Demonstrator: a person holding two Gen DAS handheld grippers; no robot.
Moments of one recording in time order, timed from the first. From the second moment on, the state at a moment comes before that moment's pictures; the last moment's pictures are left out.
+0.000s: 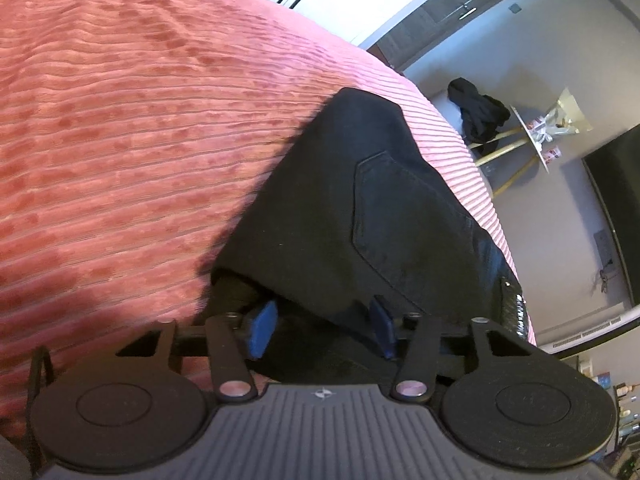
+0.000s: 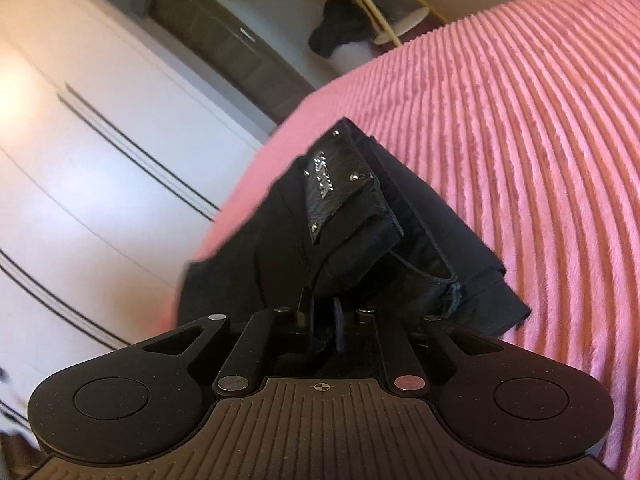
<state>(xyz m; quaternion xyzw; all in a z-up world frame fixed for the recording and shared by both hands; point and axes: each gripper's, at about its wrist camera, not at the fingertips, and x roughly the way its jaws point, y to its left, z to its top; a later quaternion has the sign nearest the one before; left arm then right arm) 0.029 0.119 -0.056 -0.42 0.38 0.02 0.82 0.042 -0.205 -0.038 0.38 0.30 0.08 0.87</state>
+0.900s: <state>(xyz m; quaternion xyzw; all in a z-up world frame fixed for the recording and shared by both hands) -0.003 0.093 -0.032 -0.22 0.41 0.01 0.88 -0.006 -0.199 -0.012 0.14 0.34 0.01 0.93</state>
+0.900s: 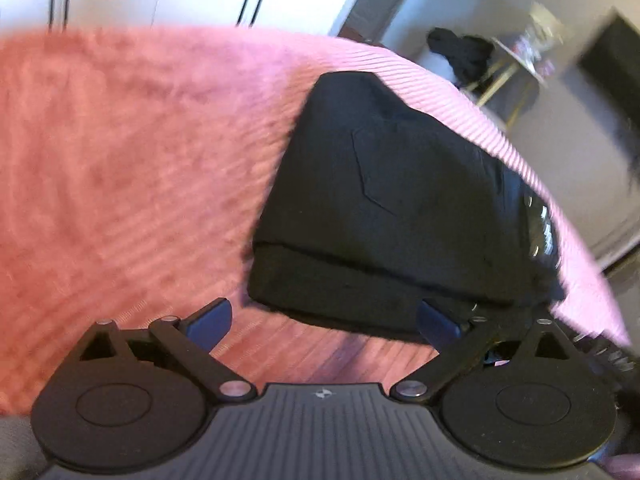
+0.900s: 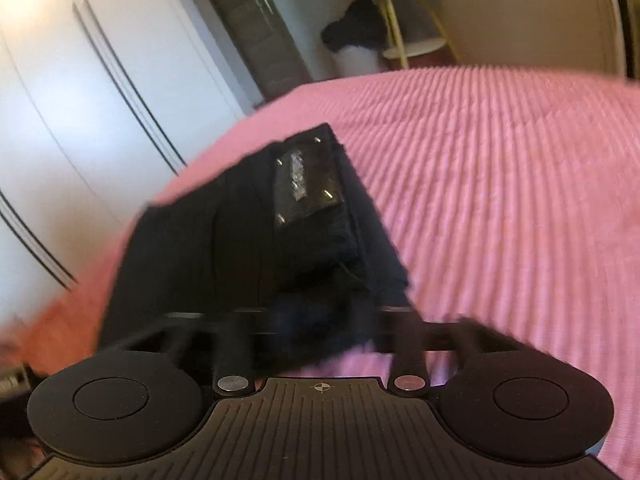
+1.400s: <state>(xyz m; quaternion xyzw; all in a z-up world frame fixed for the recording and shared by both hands) -0.038 0.065 0.005 -0.09 0.39 0.03 0.92 -0.053 -0.139 0.001 0.02 0.35 0.05 0.93</state>
